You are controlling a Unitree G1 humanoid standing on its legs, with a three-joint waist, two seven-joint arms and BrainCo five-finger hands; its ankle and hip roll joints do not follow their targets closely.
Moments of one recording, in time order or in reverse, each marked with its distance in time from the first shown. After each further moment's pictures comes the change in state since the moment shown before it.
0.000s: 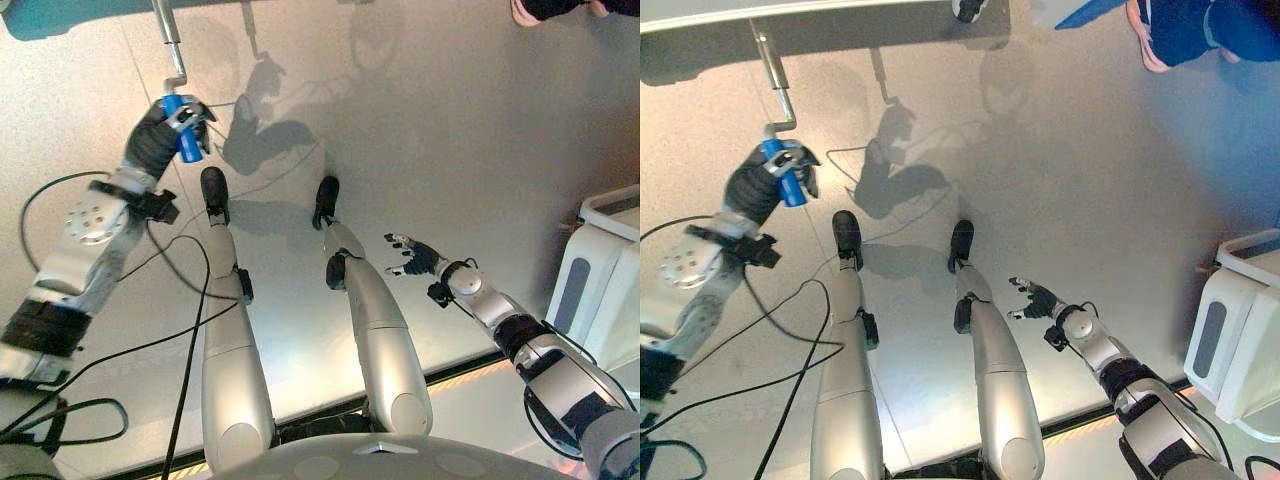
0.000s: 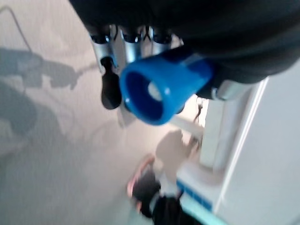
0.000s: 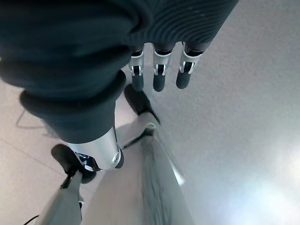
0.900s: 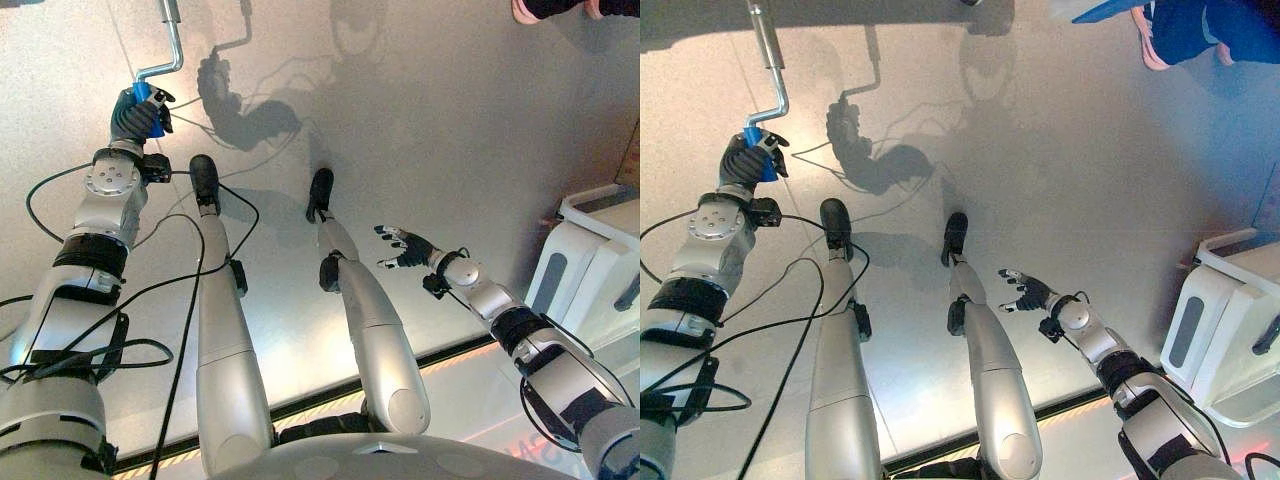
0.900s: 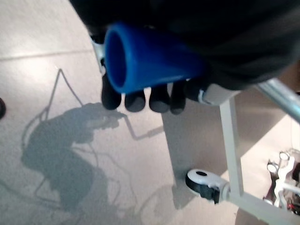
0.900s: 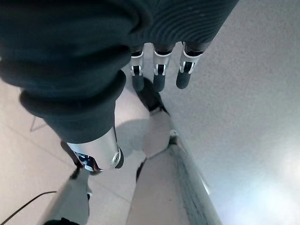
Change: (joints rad) left arm -0.478 -0.222 -0.150 0.745 0.224 -0.009 0.157; right arm -0.073 -0.005 0.022 -0.060 0.019 0.000 0.040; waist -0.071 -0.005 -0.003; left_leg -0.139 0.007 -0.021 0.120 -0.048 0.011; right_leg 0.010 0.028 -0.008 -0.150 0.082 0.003
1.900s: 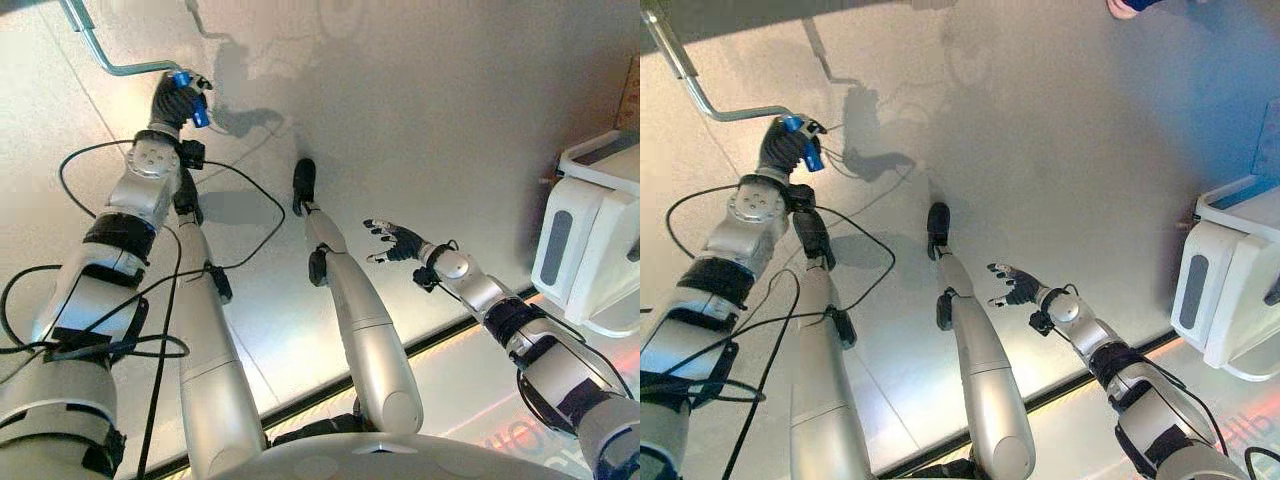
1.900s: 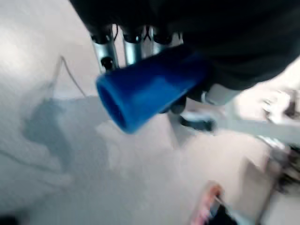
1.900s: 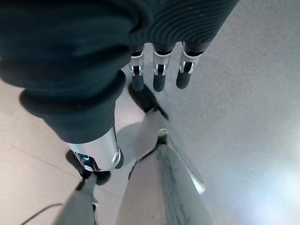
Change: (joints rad) left arm -0.049 -0.043 -0.160 -0.164 0.041 0.033 0.082; right arm -0.048 0.002 0.078 -0.020 0.063 0.019 -0.043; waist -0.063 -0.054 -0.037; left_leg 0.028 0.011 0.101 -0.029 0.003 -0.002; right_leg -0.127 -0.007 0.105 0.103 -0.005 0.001
